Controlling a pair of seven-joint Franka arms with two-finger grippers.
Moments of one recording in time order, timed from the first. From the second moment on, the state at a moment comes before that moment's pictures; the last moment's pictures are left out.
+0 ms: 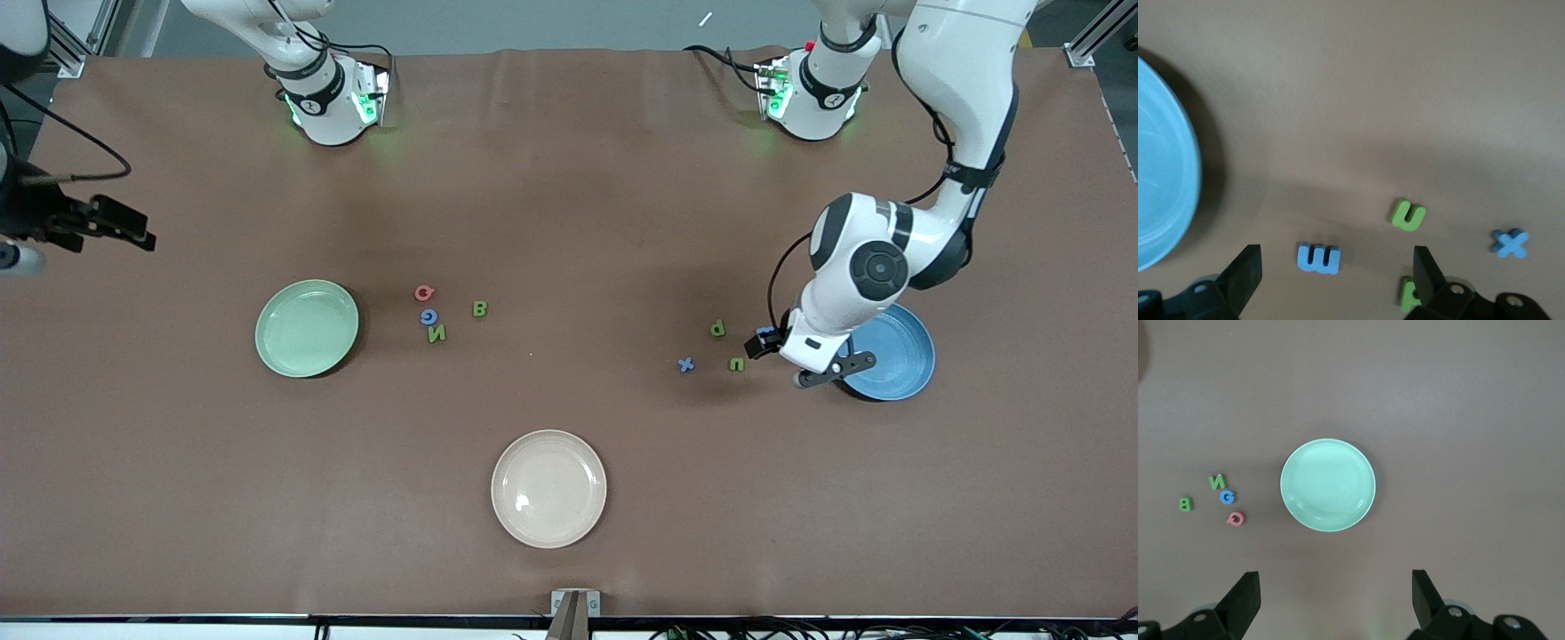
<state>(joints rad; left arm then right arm) -0.16 0.40 -0.14 -2.07 0.04 2.43 -0.59 0.00 0.00 -0.07 -1.69 0.02 1.60 -0.07</state>
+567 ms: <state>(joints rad) -0.16 0.41 -0.14 -2.19 0.10 2.55 -0.60 0.05 0.15 -0.06 -1.66 0.06 1.61 0.04</state>
